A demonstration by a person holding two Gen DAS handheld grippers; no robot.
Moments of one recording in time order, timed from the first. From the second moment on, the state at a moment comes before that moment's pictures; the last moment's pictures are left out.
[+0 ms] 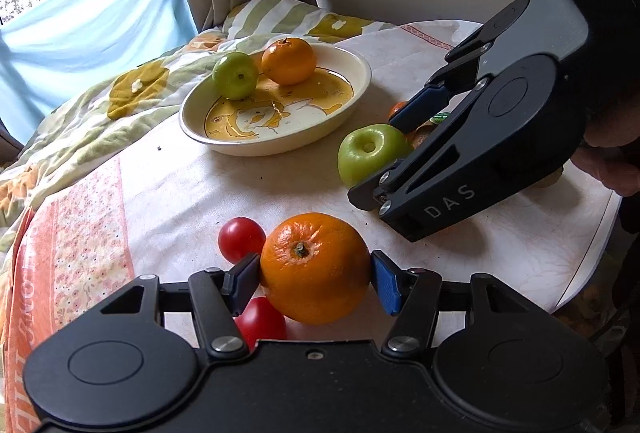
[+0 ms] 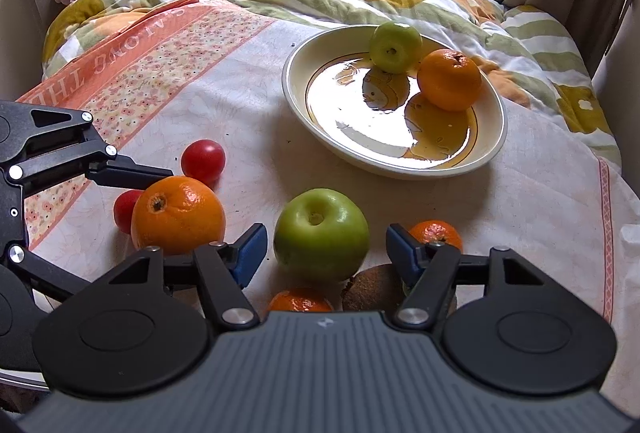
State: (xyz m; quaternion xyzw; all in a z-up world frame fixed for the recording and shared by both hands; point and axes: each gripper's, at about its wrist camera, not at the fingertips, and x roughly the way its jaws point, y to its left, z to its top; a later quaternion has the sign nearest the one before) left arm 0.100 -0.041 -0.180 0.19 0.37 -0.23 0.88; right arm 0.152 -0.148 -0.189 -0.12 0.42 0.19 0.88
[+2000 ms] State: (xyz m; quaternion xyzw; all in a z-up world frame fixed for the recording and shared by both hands) left arm 0.257 -0.037 -0.088 0.14 0.36 -0.18 0.91; right arm 0.249 -0.178 -0.114 -0.06 0.40 0.15 0.90
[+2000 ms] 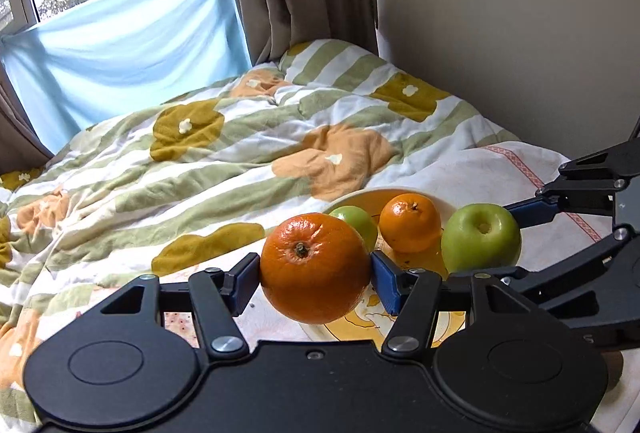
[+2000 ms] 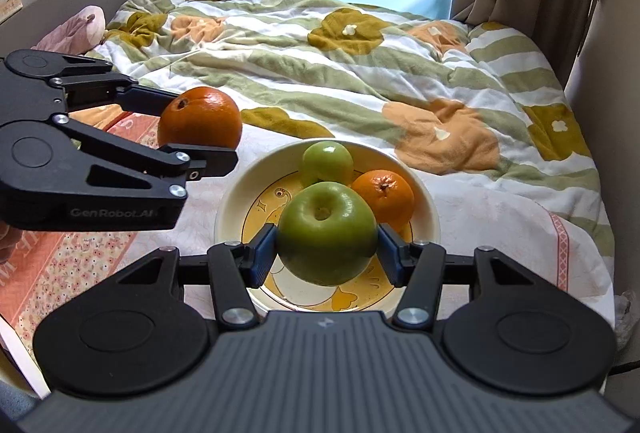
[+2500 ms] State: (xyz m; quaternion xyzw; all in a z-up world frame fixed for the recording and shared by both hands) left arm 0.305 -0.067 -0.145 0.18 0.43 -0.19 0.86; right arm 0.283 -0.189 -0.154 -0.06 0.45 0.16 0.87
